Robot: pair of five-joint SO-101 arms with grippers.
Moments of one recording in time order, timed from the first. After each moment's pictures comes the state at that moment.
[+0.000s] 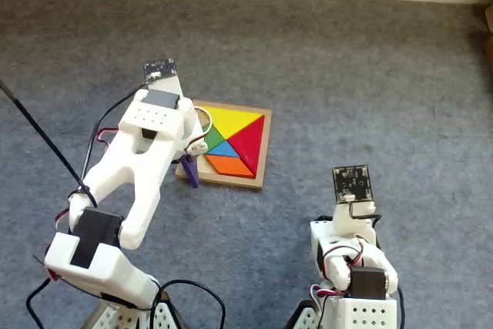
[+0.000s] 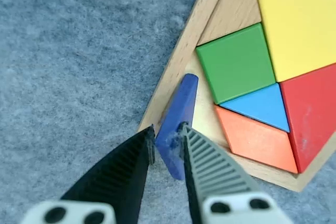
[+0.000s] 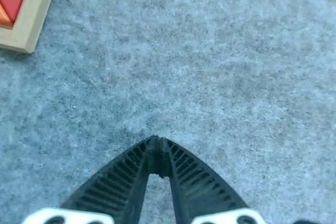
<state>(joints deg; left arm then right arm) 6.8 5.8 18.5 68.5 36.3 -3.6 -103.7 96.0 69.1 10.5</state>
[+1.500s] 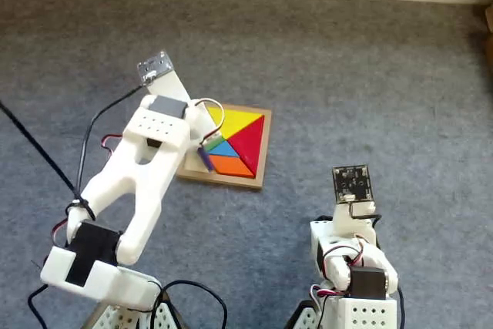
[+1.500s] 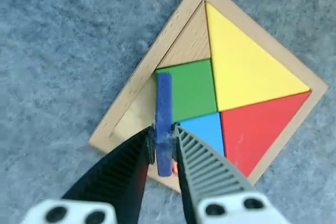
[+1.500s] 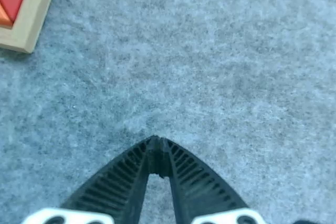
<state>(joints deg) 9.6 0.3 24.2 54.5 50.5 -3.6 -103.7 96.0 69.1 10.5</state>
